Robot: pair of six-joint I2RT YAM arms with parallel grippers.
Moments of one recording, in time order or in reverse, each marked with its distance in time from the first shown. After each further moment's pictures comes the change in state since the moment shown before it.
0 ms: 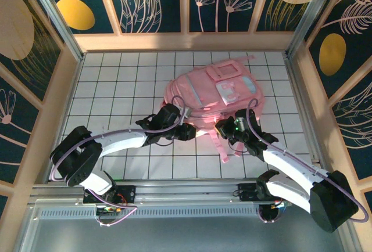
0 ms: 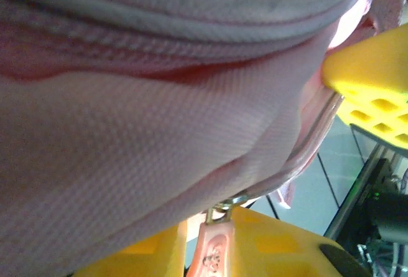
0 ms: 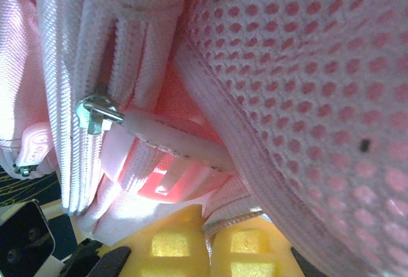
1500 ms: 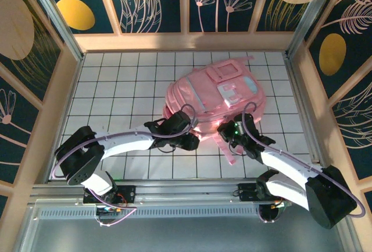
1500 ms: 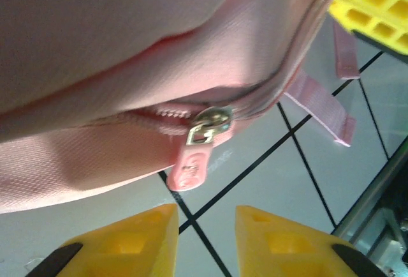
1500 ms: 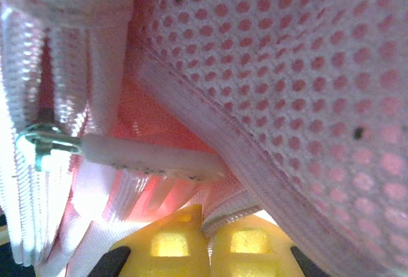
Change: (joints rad) left arm -0.124 0.027 0.071 -0.234 -0.112 0.031; right arm 0.000 0.033 -0.081 0.072 0.080 -0.055
